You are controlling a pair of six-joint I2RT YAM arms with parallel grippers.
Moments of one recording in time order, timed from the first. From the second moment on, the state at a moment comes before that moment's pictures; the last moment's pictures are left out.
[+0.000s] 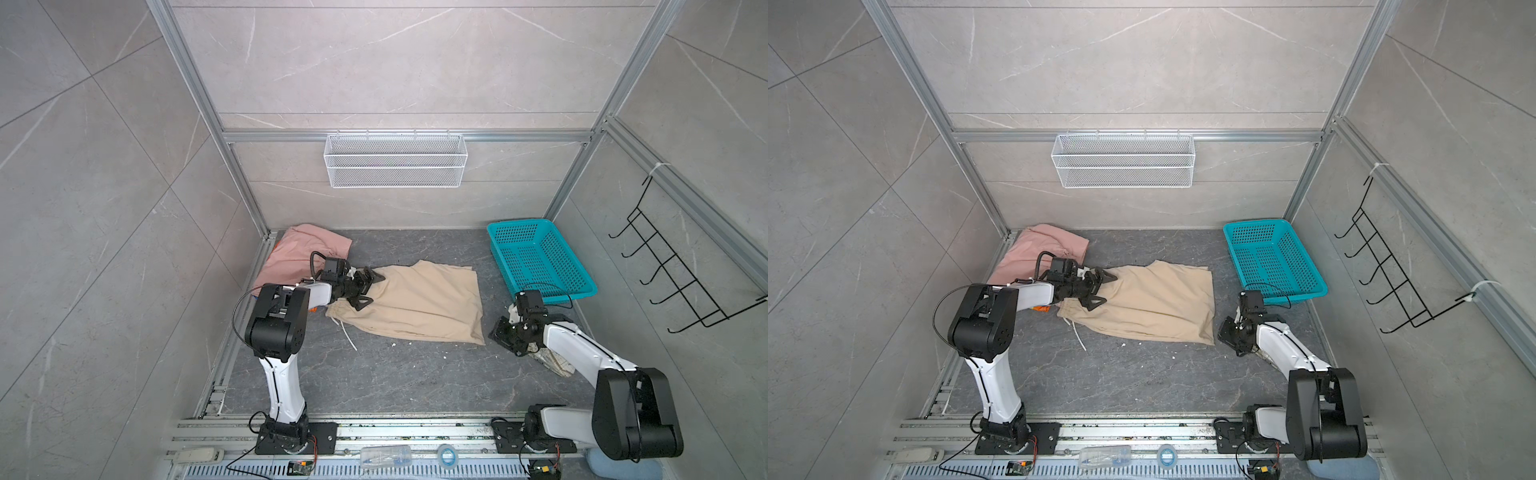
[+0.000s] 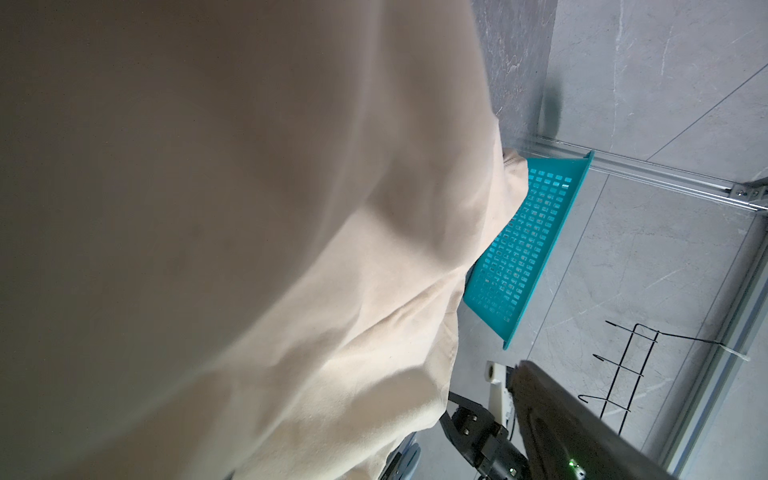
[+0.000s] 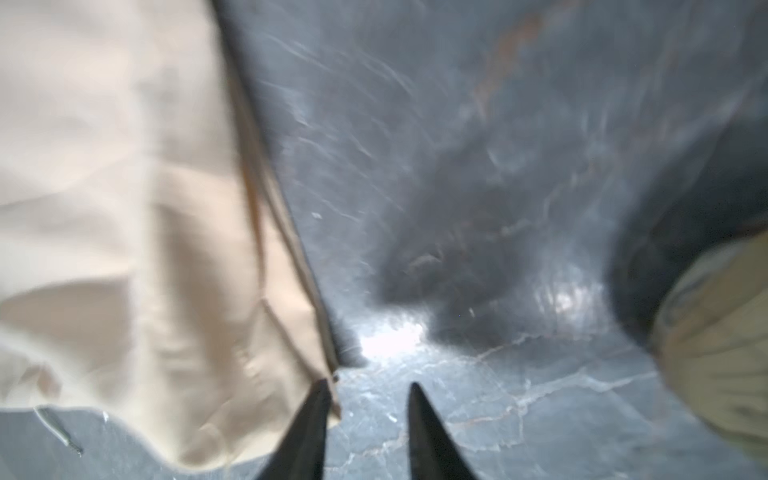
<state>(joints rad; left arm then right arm) -0.22 1.97 1.10 0.02 0.74 -1.03 0.02 1.32 0.70 -0.57 -0.23 0.54</state>
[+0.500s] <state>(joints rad) -0.22 1.96 1.10 0.01 0.73 -1.02 0.02 1.66 0.87 -0.39 -0.29 0.58</state>
